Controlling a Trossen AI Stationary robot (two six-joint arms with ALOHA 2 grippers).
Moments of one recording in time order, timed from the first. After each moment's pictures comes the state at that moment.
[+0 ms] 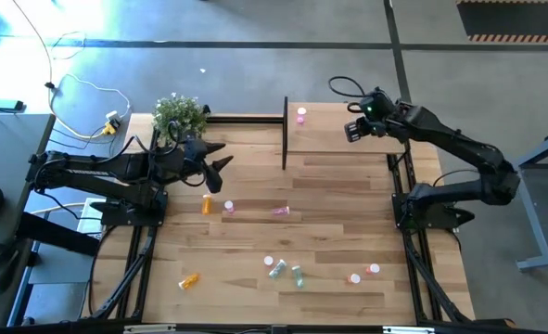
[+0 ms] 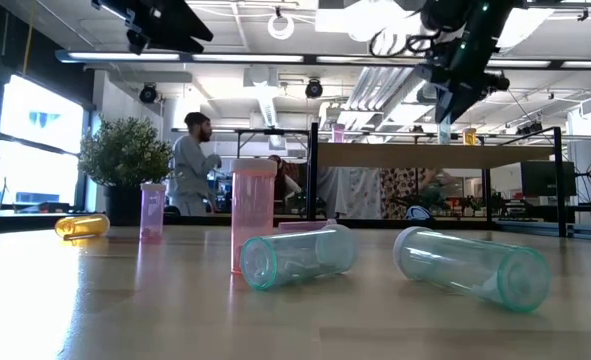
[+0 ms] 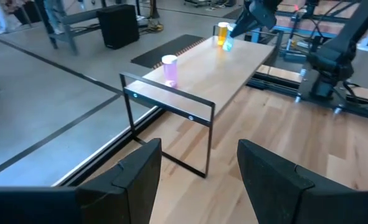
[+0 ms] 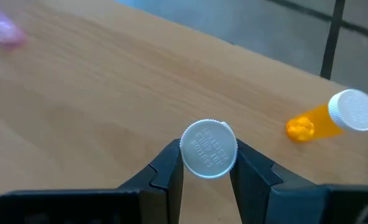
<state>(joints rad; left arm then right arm) 0.11 0.87 0.74 -0.22 -0.57 -0.18 -0.68 1.18 1.11 -0.90 0.34 0.38</state>
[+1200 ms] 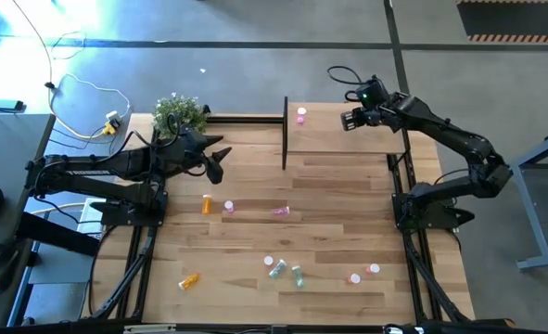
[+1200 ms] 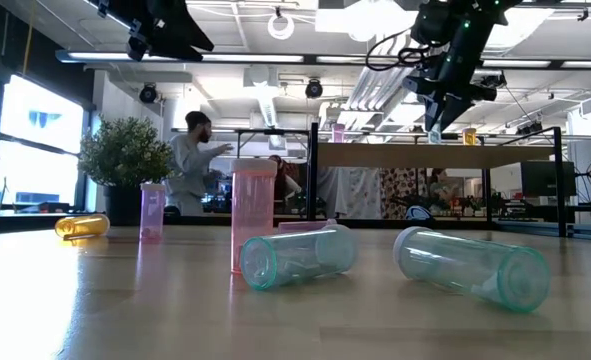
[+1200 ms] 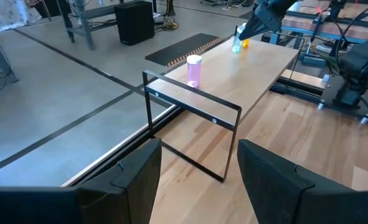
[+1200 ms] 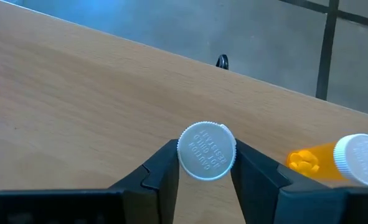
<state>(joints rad) 0.22 0.87 0.74 -0.22 -0.53 -0.18 -0.77 1.29 1.16 -0.83 0.30 0.36</state>
